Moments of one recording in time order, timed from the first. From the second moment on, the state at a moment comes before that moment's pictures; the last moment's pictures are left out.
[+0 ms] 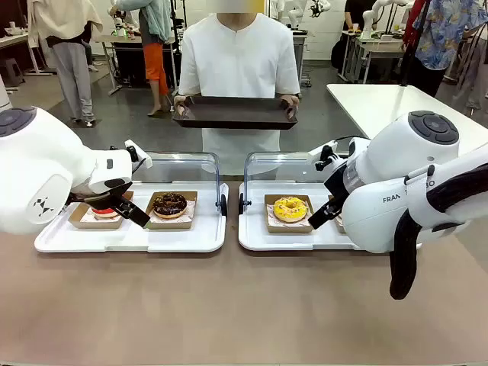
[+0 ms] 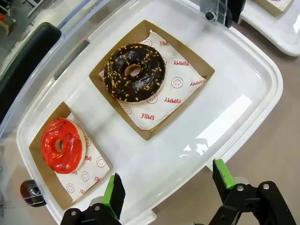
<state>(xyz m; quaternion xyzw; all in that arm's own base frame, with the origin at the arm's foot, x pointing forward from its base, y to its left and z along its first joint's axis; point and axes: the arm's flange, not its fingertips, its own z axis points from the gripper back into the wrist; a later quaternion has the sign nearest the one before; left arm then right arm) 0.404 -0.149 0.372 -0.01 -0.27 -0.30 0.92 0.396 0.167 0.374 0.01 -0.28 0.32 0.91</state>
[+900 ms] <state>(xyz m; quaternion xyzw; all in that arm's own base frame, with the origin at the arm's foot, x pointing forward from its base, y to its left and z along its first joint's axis) 0.404 -0.149 0.372 -0.01 -0.27 -0.30 0.92 0.396 0.167 0.374 0.01 -0.28 0.32 0.91</state>
